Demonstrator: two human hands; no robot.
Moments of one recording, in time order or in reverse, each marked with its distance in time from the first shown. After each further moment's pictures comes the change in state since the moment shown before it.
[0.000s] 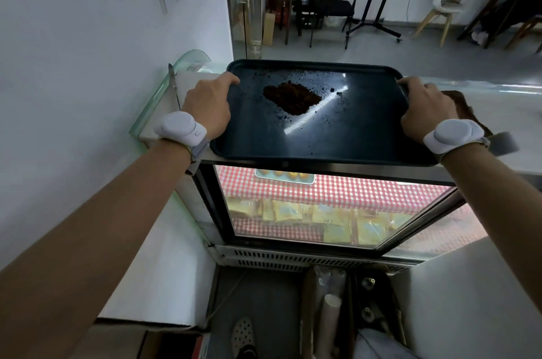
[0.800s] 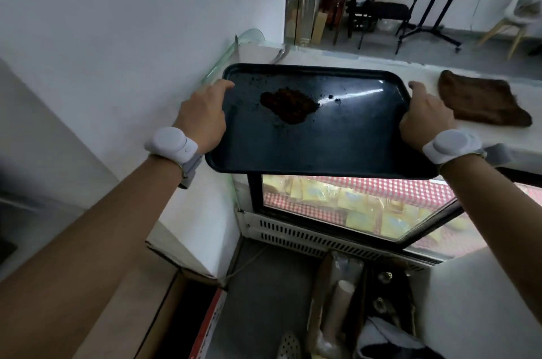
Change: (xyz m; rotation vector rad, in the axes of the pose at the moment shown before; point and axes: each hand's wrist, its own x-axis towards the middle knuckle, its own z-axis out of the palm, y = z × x) left_hand -0.178 -0.031 -0.069 0.026 0.047 -0.193; right_hand -0.101 -0.058 0.000 0.175 0.008 -0.096
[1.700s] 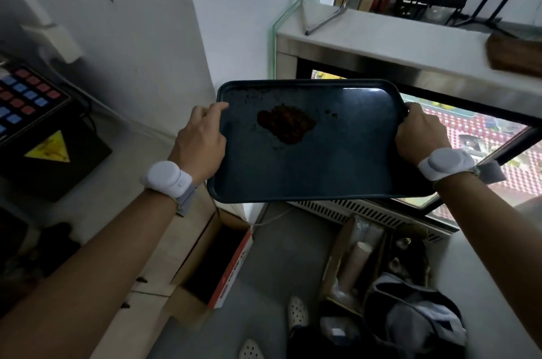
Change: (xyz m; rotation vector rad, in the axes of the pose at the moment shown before) left_hand -0.265 -0.068 -0.058 -0.037 0.024 -0.150; right_hand -0.195 -0.059 0.003 0.082 -0.159 -0.050
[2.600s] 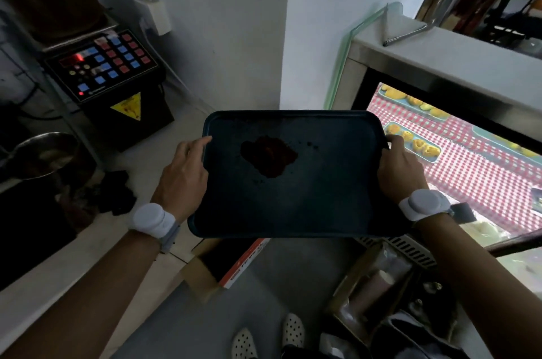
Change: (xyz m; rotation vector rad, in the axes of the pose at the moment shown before) left_hand -0.122 -0.087 -0.015 -0.002 0.121 -0.270; right_hand -0.037 -0.085 0.068 0.193 -0.134 -0.358
